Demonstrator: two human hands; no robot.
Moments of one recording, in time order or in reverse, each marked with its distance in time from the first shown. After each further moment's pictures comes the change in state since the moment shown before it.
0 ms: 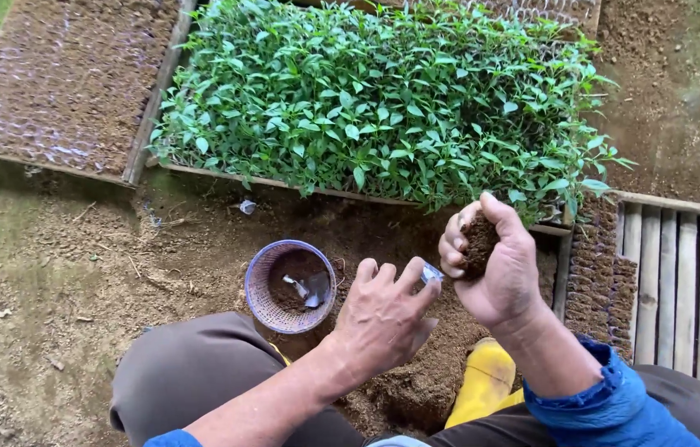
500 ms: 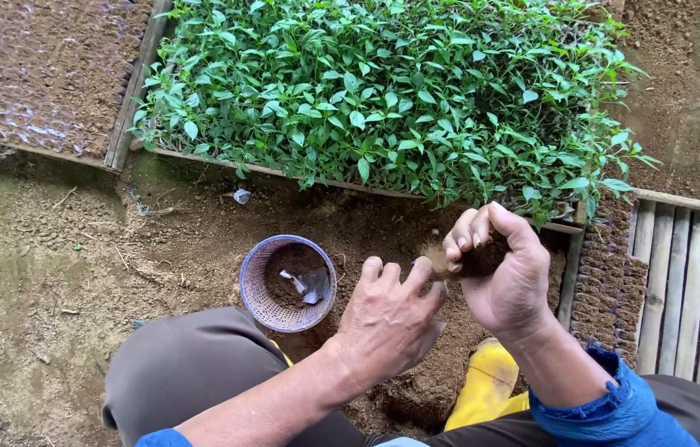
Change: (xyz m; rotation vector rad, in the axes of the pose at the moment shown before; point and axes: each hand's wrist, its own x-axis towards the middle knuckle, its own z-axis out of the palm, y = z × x) left_hand 0.010 -0.012 0.002 0.030 0.149 -0.011; right_hand 0.022 0.017 -0.008 -0.073 -0.056 -0.118
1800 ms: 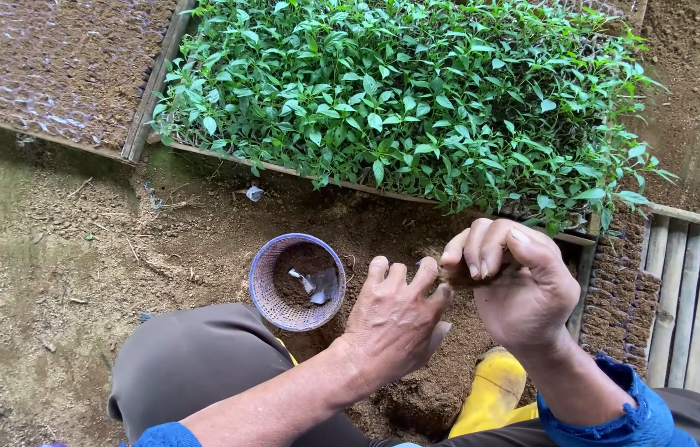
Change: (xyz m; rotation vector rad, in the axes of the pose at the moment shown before) left_hand -0.009 -0.002 0.005 0.016 -0.076 -0.052; right_hand -0.017 -0.005 0.021 -0.140 -0.299 -0.282
